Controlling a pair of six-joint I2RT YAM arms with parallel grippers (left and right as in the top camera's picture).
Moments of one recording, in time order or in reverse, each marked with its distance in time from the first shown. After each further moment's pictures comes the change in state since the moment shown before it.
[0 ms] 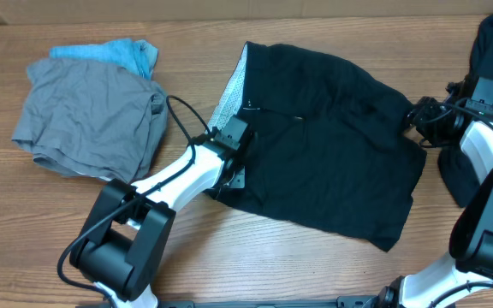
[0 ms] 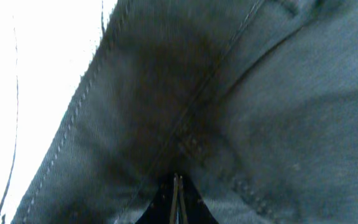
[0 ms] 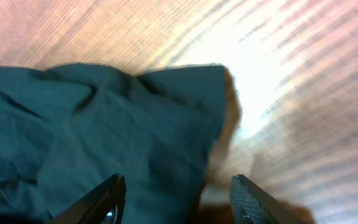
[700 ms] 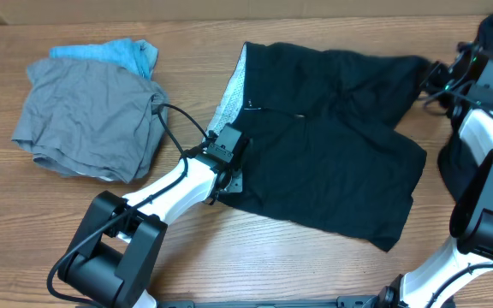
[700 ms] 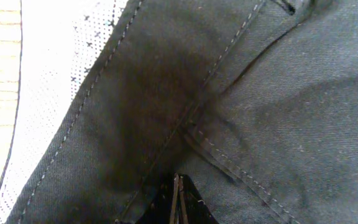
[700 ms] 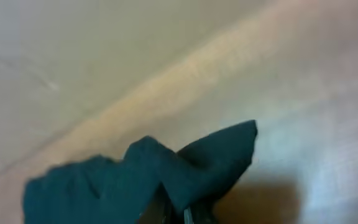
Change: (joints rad) left arm 0.000 -0.065 -0.111 0.112 0.010 -0.008; right arm 0.000 0.111 0.152 0.431 -0.159 0.005
